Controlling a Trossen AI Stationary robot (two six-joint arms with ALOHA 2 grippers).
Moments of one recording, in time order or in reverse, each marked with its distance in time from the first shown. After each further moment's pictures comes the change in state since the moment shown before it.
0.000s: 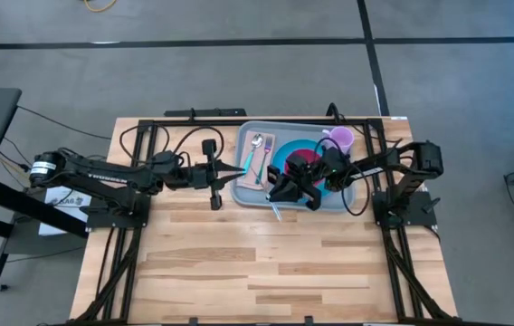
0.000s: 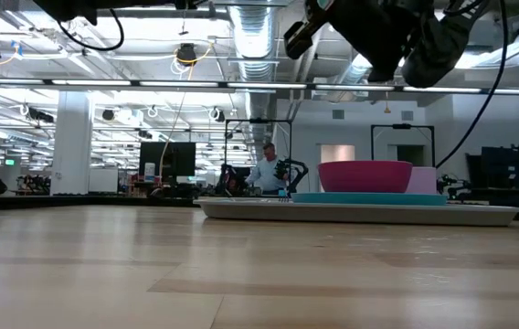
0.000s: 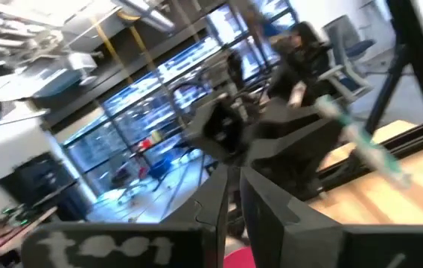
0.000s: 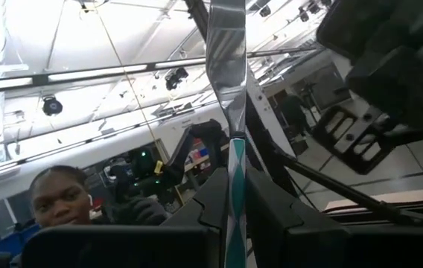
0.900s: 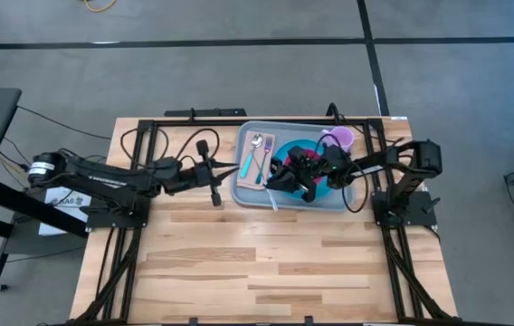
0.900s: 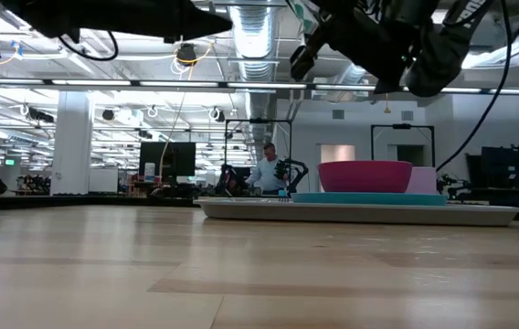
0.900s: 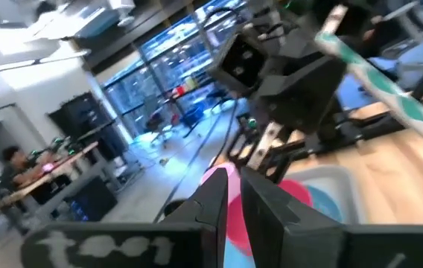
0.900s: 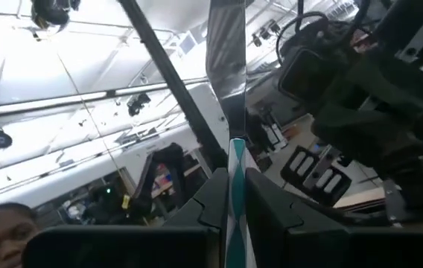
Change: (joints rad) left arm 0.000 -0.019 -0.115 0.004 -0.224 -0.051; right arm -0.055 0.004 -0.049 0.009 0.119 0.010
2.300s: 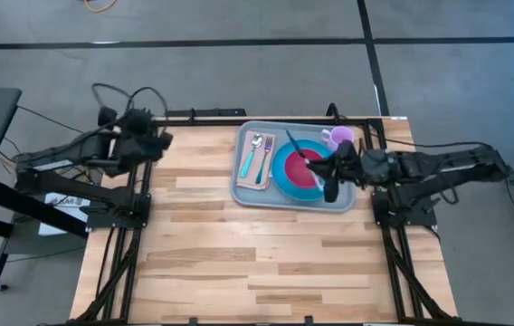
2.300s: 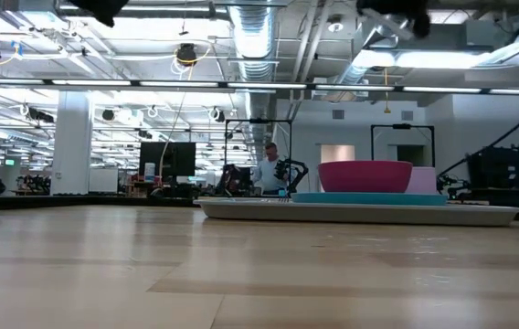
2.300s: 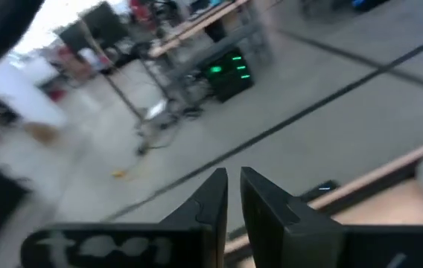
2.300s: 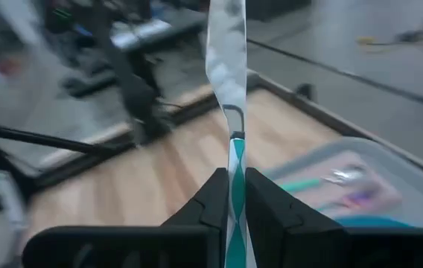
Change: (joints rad) left arm 0.070 -0.207 0.681 -1.949 -1.023 -0.974; right arm 0.326 -0.770 0.209 -1.755 1.066 -0.377
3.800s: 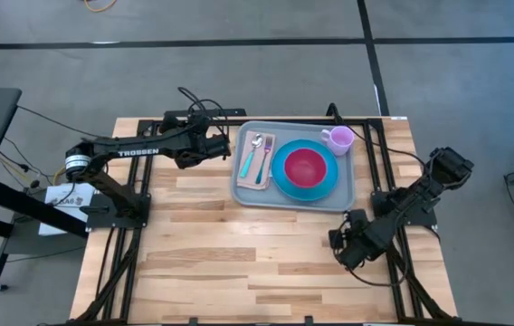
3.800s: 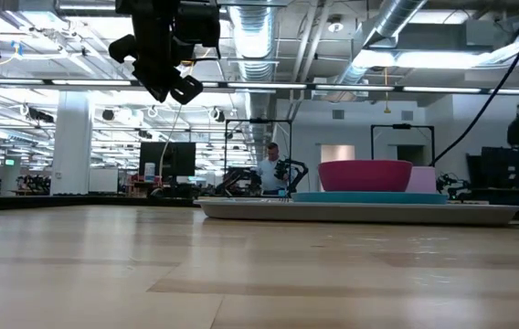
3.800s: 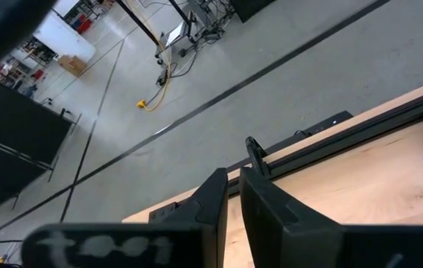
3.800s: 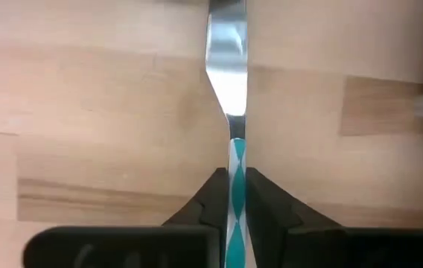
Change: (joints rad) left arm 0.197 0.579 0.015 0.146 0.135 -0.264; right arm 0.583 0.575 -0.194 -0.609 -0.314 1.792
